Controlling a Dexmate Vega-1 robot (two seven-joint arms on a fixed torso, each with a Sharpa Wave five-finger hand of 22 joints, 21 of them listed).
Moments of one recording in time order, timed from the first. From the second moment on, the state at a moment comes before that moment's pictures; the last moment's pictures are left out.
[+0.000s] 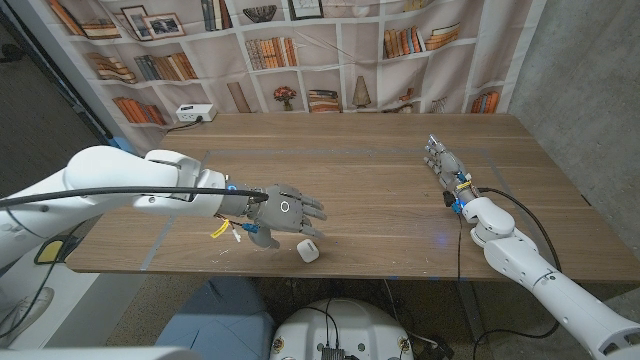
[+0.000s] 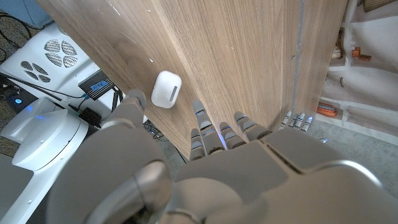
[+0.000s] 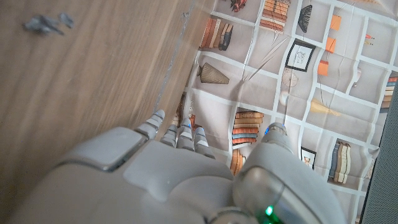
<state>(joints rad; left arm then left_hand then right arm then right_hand) 1.00 1.24 0.20 -2.36 1.04 -0.75 -0.43 0.69 -0.04 0.54 -0.17 0.19 0.05 -0.14 0.20 0.19 0.46 -0.15 0.22 0.27 0.01 -0.11 0.19 0.17 0.07 -0.04 0.18 0.17 -0.98 -0.60 -0.33 -1.38 0.62 0.34 0.00 0.36 0.08 0.10 -0.14 0.18 -0.05 0.04 0.19 0.19 0.01 0.06 0.21 0.20 -0.17 0.01 0.20 0.20 -0.02 0.08 0.18 0.17</state>
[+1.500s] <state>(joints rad) 0.98 1.25 0.29 -2.35 1.11 -0.67 -0.45 0.71 -0.03 0.53 -0.16 0.19 0.04 -0.13 0.20 0.19 0.43 -0.15 0.21 0.27 0.01 -0.10 0.19 0.17 0.07 -0.04 0.18 0.17 -0.97 -0.59 -0.34 -1.35 0.61 0.36 0.02 0.36 0.08 0.10 -0.14 0.18 -0.05 0.04 0.19 0.19 0.01 0.06 0.21 0.20 -0.17 0.01 0.20 0.20 -0.02 0.08 0.18 0.17</state>
